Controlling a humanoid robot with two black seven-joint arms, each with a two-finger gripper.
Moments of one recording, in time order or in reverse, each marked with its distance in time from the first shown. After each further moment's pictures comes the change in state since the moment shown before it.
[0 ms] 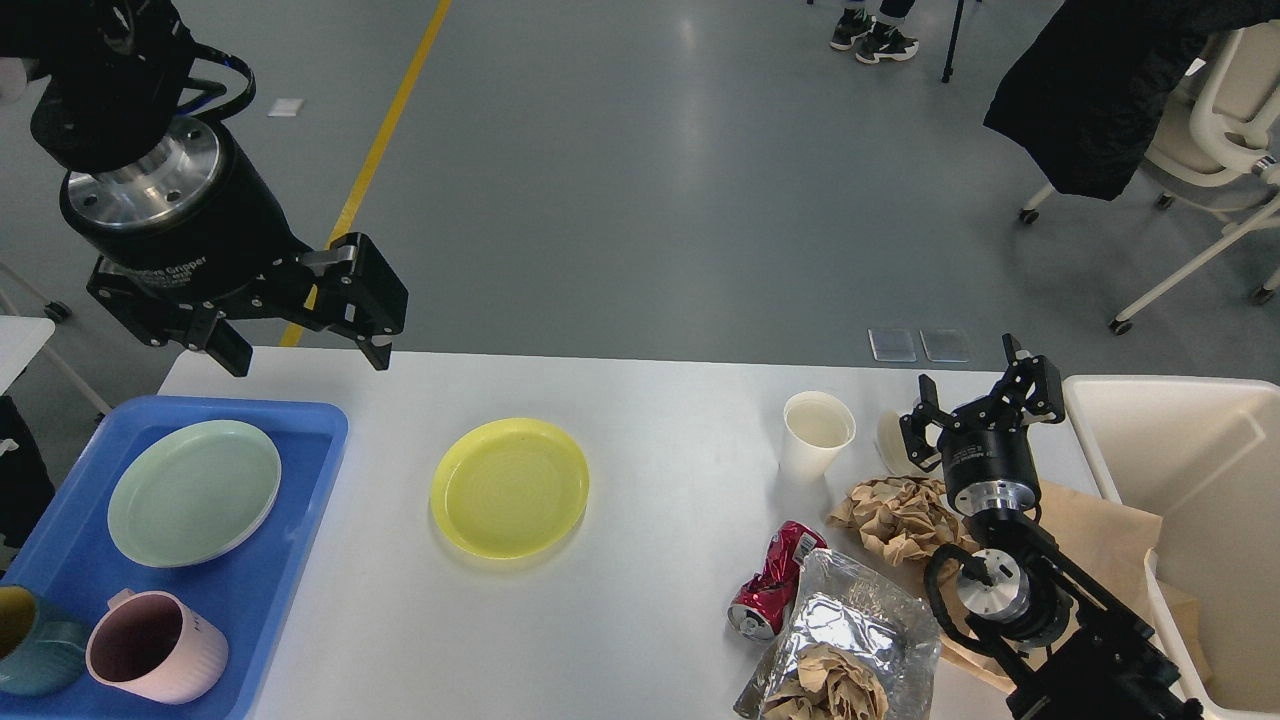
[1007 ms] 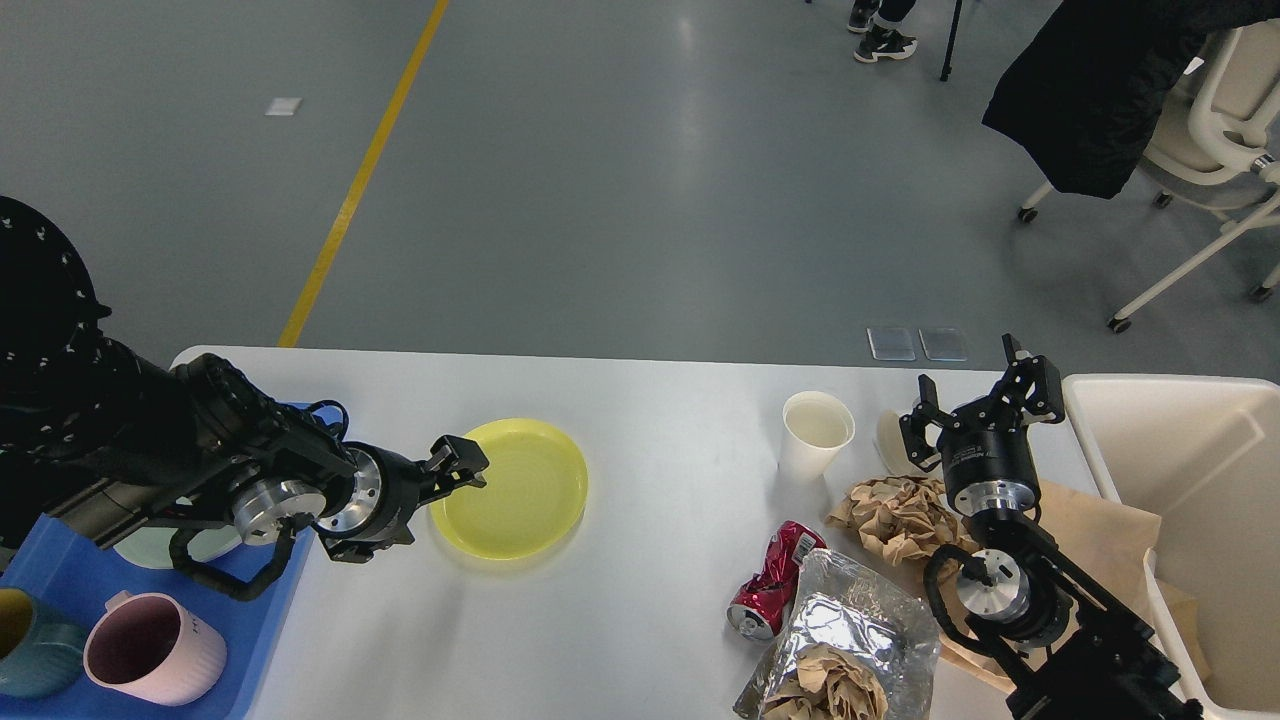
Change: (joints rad) left arm 0.975 0.015 -0.290 0.186 -0.429 0.896 -0.068; right arm -0.001 0.000 0.000 0.001 0.000 0.000 0.000
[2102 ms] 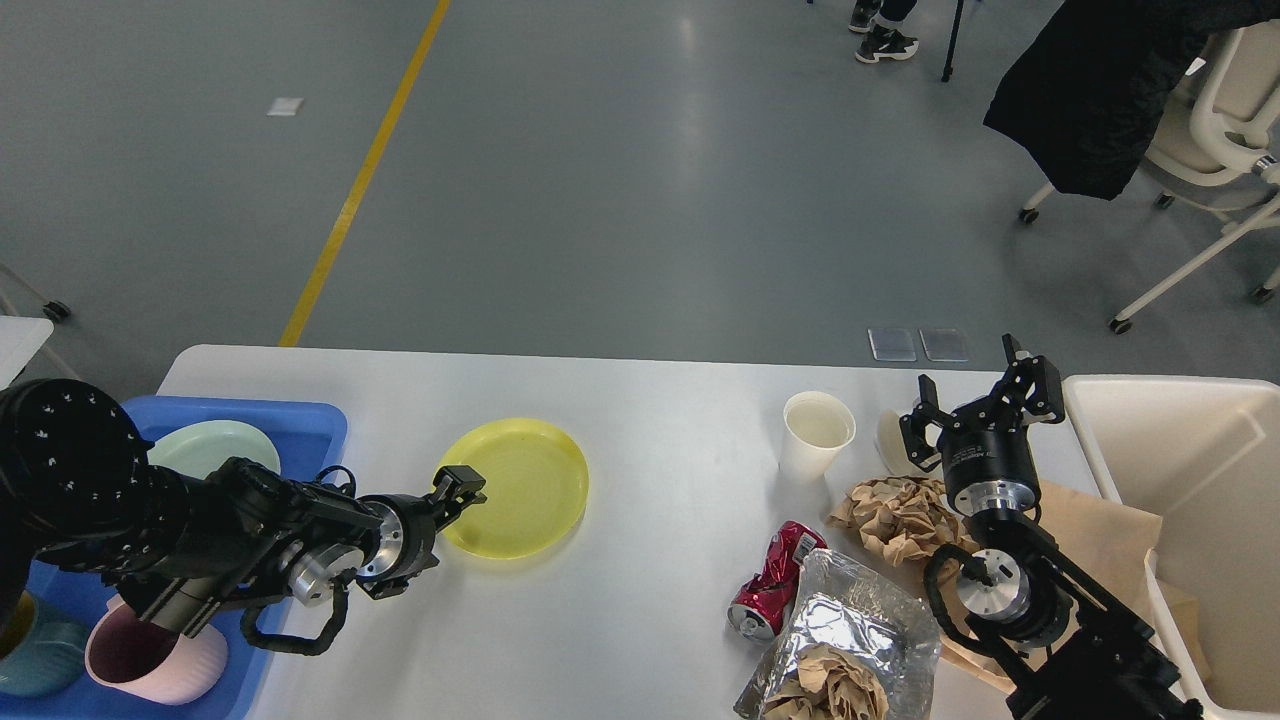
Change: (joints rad) left arm 0.378 0.010 -0.226 0.366 -0.016 0.048 0.000; right arm 0.000 0.000 0.000 0.000 0.000 0.000 0.000
